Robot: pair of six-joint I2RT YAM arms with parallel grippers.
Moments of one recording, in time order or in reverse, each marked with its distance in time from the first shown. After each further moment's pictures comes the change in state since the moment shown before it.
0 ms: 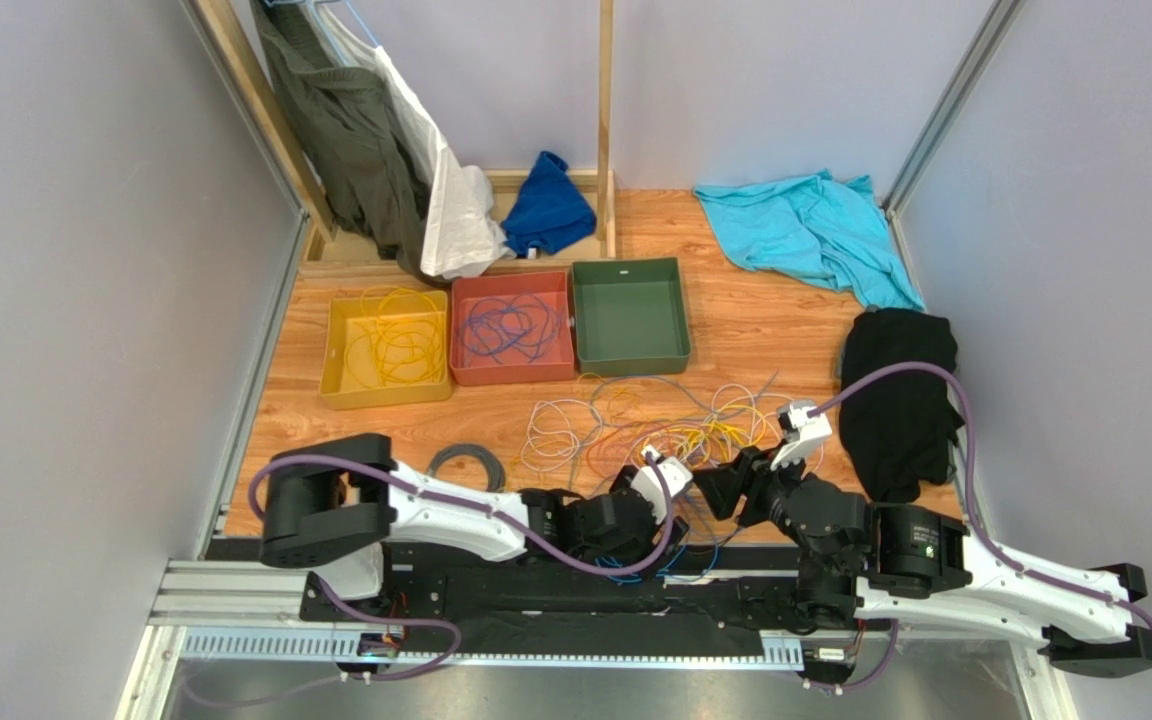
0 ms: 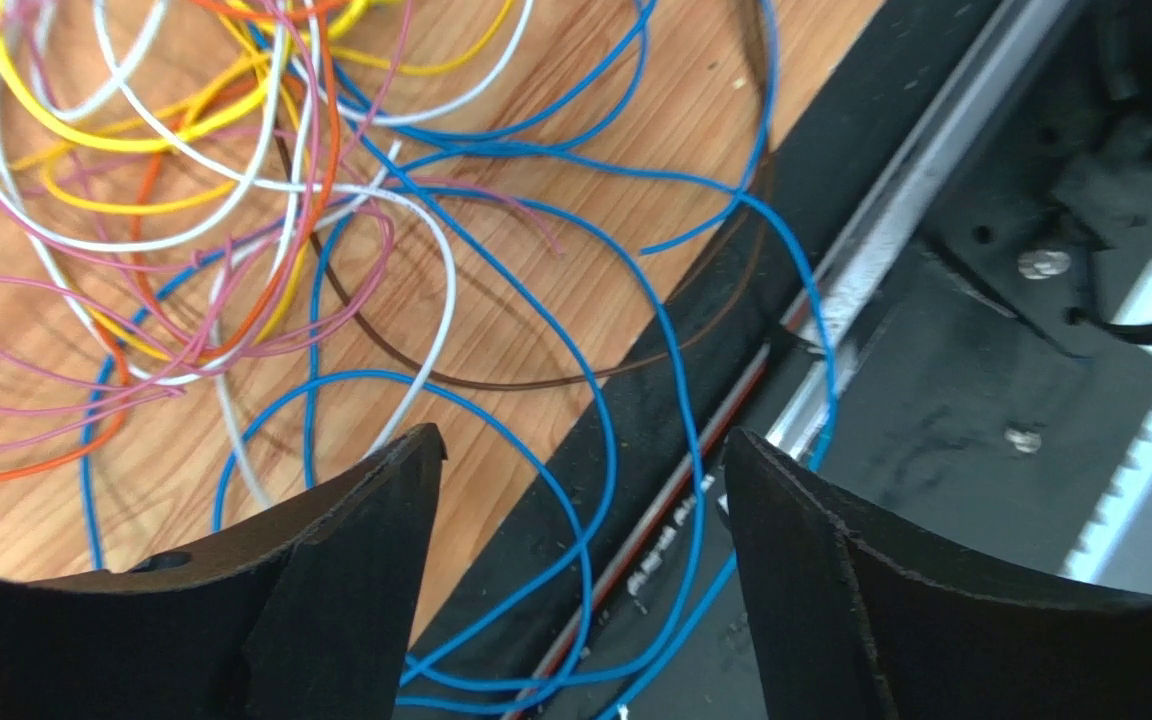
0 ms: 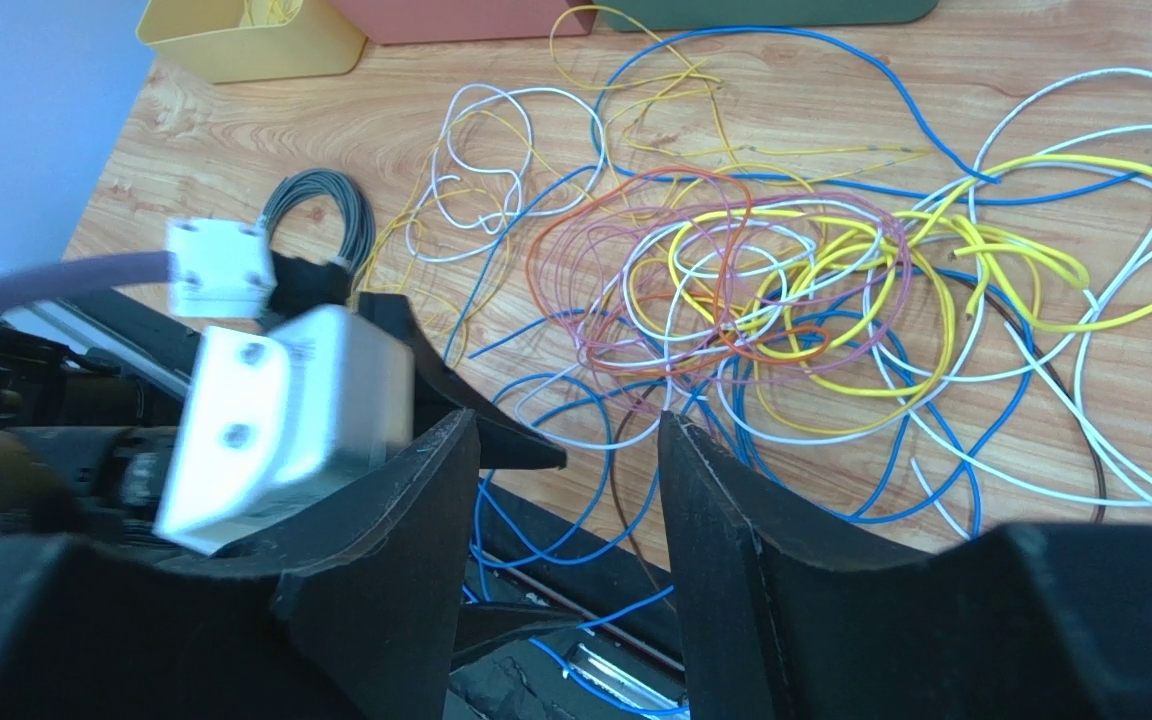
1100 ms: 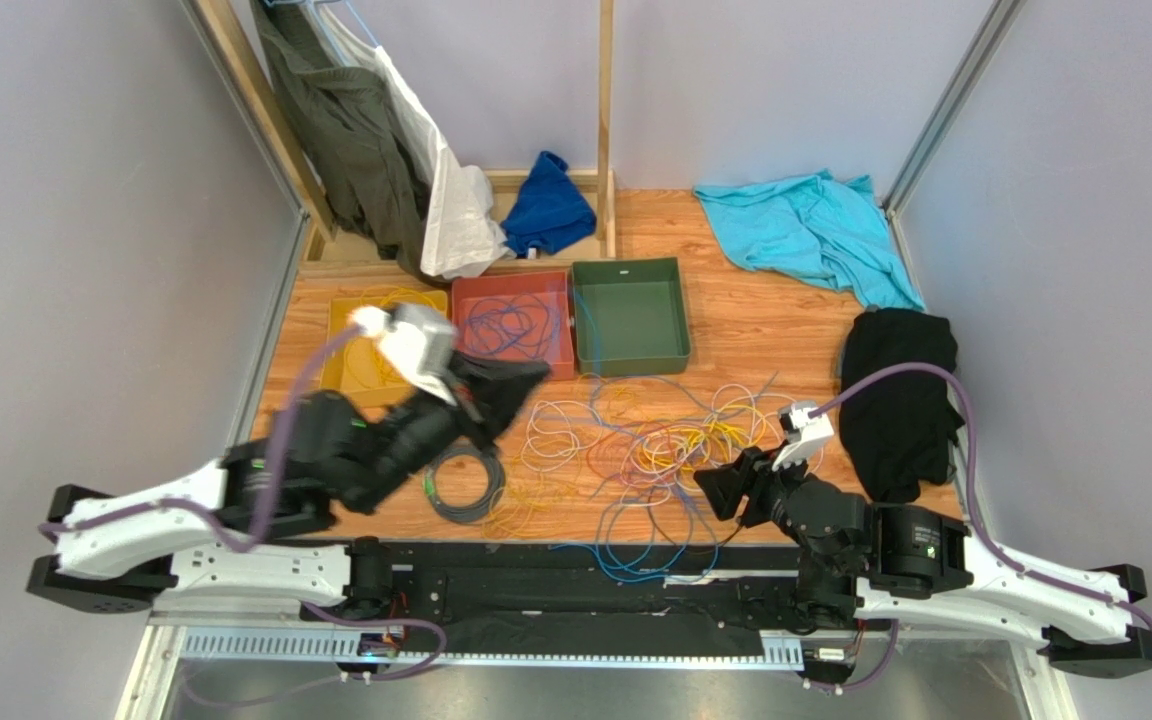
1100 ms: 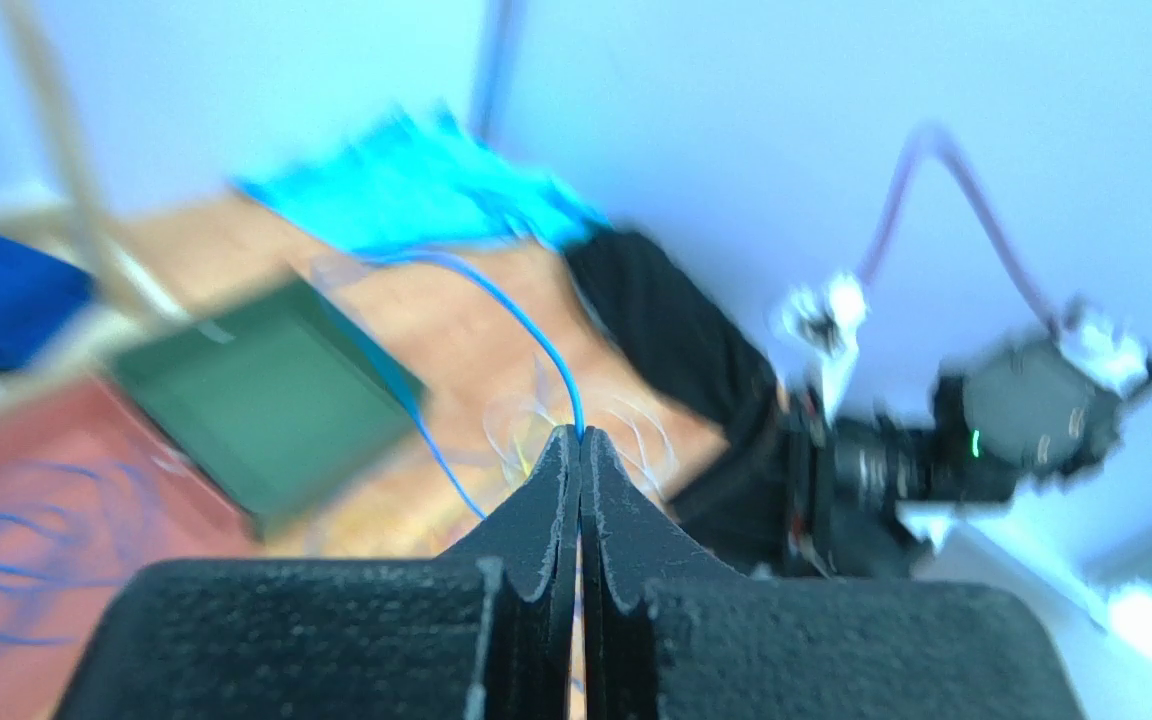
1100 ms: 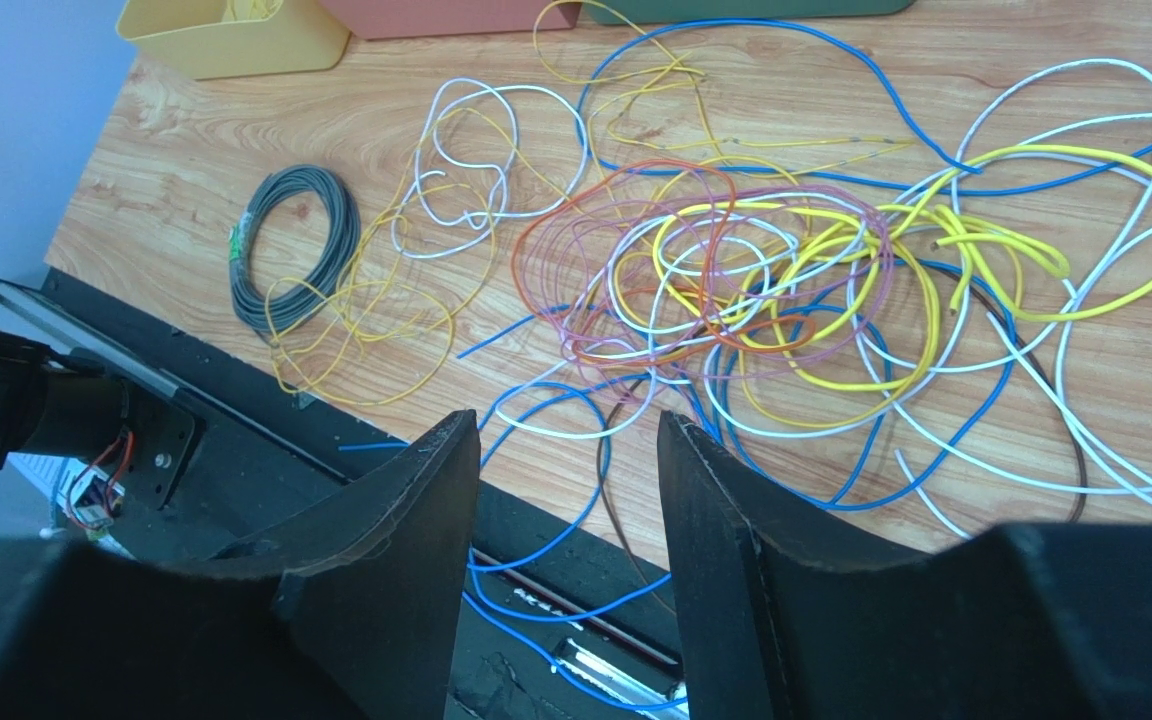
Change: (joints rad) left arm 0.000 -0.771 0.335 -0.404 -0.282 0.223; right arm -0.001 -0.007 0.000 -0.030 0.007 0.008
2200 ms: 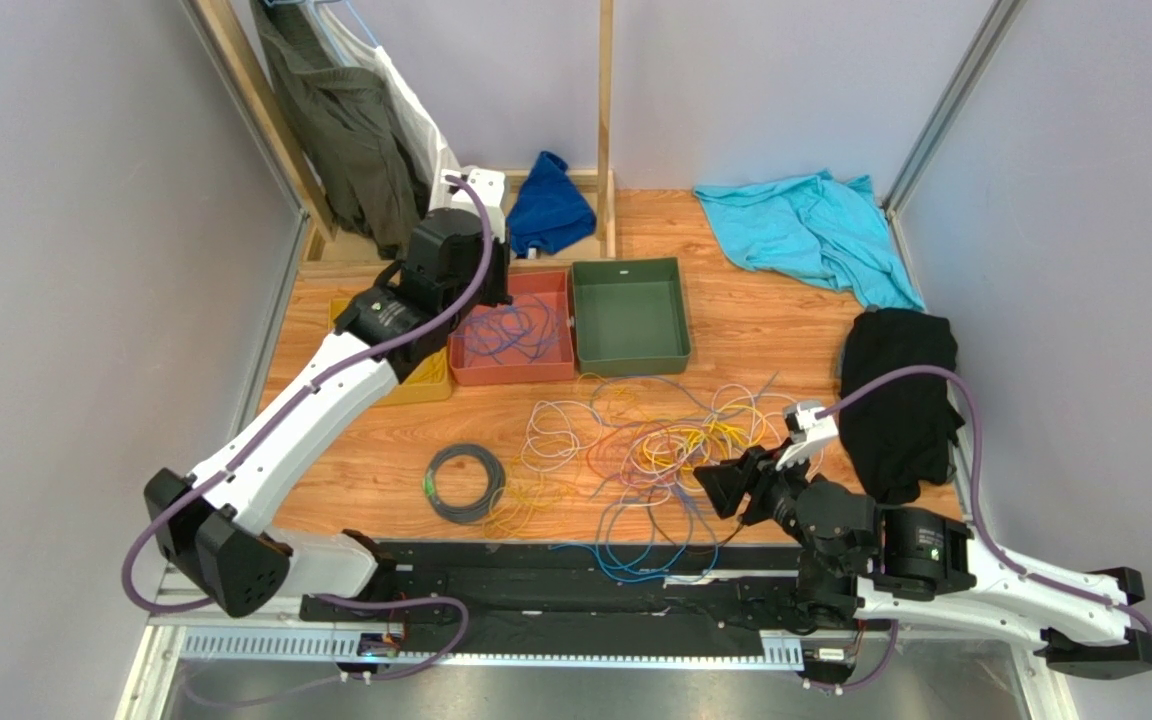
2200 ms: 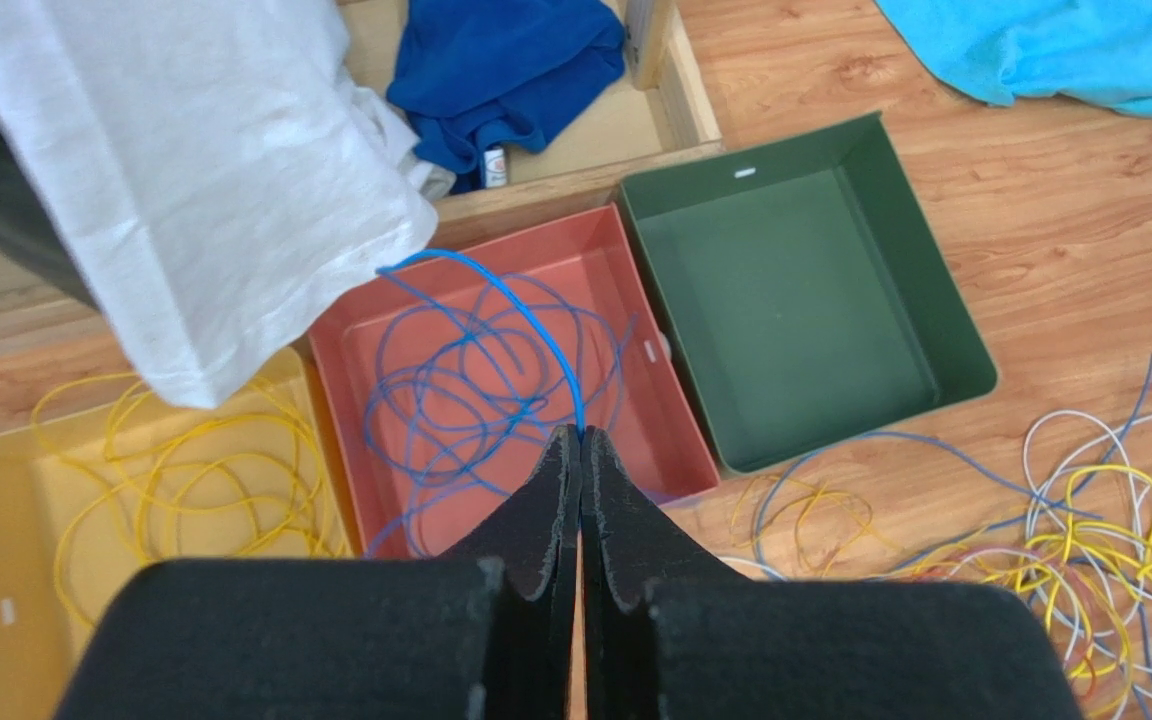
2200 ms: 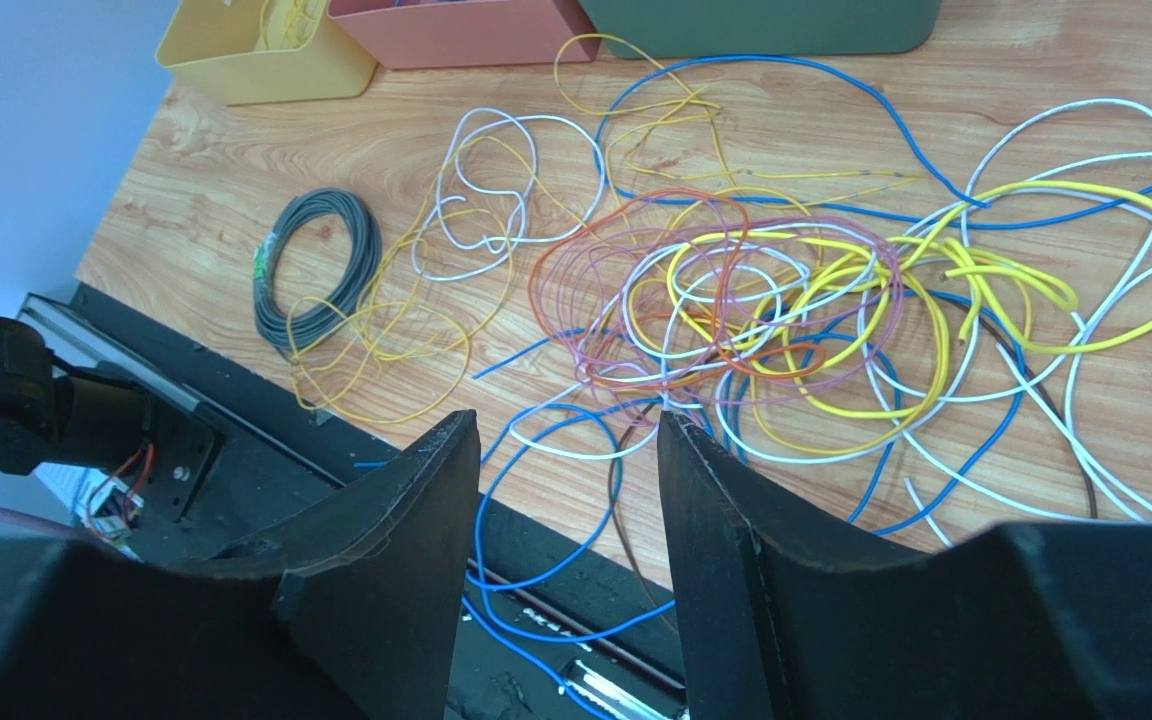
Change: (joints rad) left arm 0.838 0.483 0.270 -0.264 0.264 0.046; right arm 0.000 -0.033 -0.008 0.042 0.003 -0.034
